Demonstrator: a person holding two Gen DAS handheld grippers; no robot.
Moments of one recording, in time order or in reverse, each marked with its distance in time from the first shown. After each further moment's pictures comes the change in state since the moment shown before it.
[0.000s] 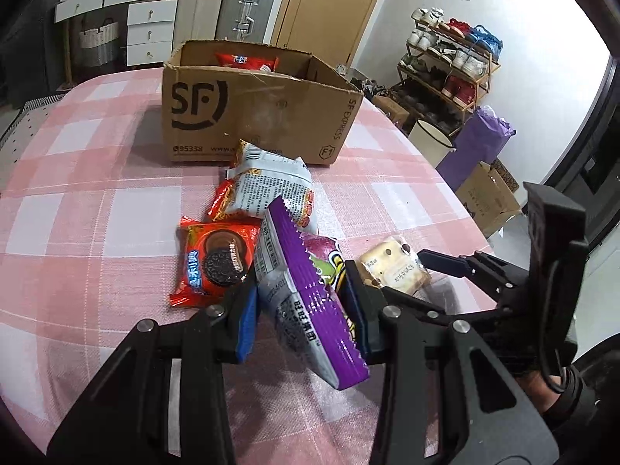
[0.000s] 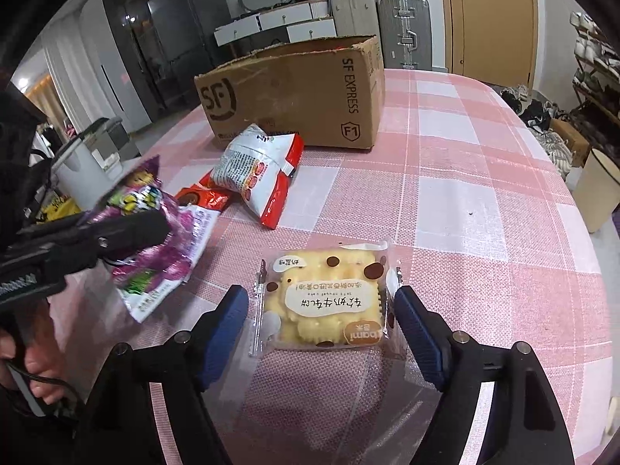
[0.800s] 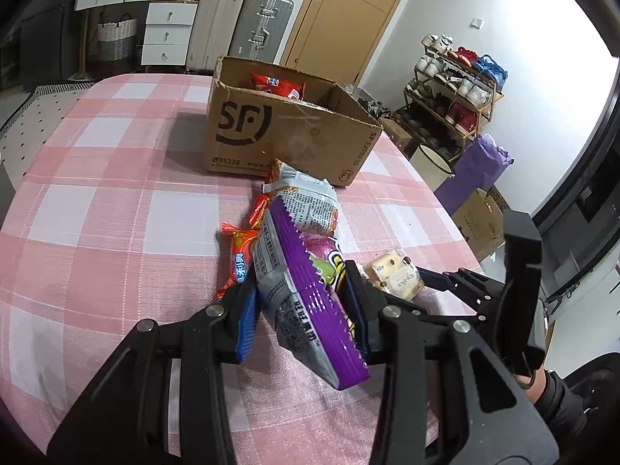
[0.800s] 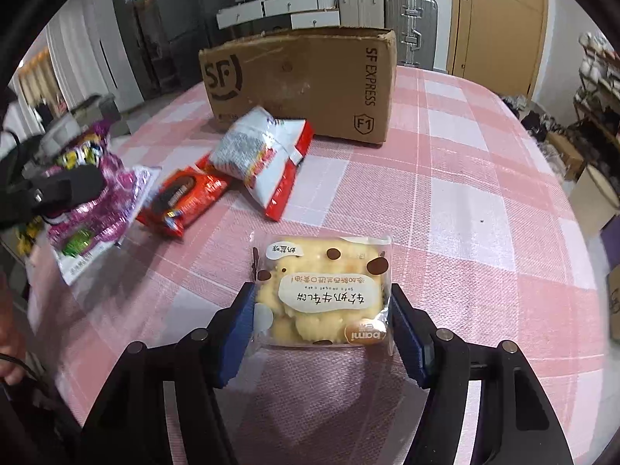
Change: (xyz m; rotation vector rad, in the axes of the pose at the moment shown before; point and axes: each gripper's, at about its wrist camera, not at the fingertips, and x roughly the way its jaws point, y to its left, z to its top) left arm -0.044 0.032 -0.005 -0.076 -0.062 -0.017; right arm 0.011 0.013 0.003 -0.047 0.027 -0.046
